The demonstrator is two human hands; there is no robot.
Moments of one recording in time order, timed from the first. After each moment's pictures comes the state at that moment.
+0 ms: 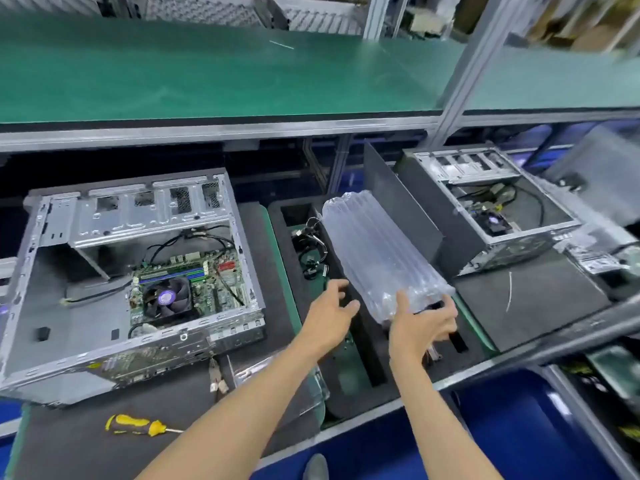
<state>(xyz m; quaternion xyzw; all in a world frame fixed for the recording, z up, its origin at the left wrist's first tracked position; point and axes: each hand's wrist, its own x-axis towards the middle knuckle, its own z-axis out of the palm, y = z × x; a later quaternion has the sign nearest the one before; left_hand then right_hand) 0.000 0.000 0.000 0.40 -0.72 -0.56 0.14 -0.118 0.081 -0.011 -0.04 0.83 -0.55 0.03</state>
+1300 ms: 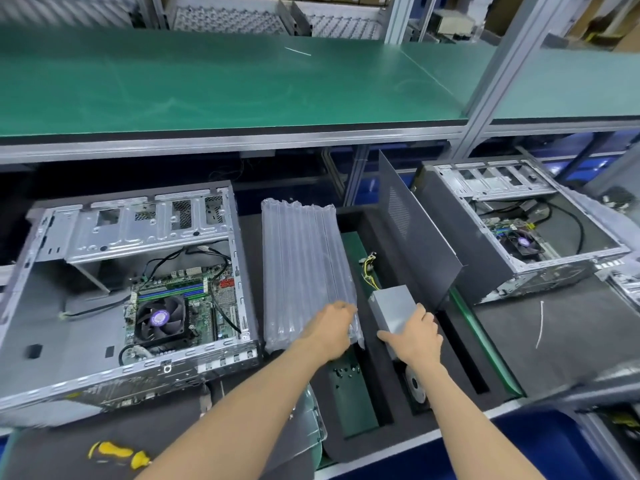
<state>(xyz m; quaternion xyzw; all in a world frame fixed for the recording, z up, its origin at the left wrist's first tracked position) -0.041 -0.052 -0.036 0.35 -0.88 -0.31 -0.07 -0.208 0.046 -0.067 -0.30 0.93 -0.08 0.17</state>
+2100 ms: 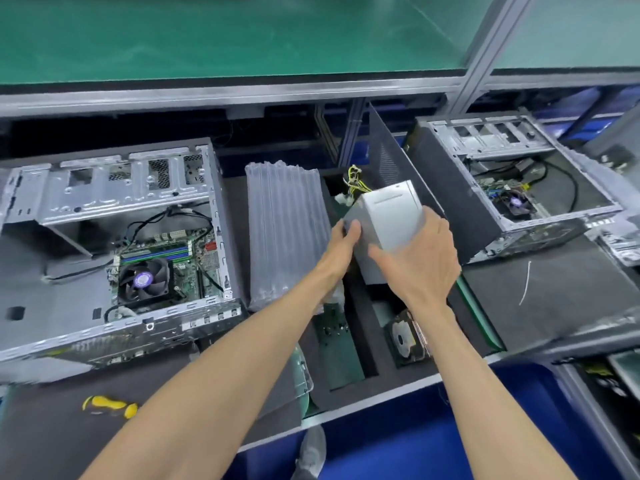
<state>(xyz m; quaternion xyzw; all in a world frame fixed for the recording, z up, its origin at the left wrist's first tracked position) -0.092 -0.054 -0.001 0.40 -0.49 -0.75 0.18 -0.175 0.041 0.060 -0.37 0.88 -0.28 -0.08</state>
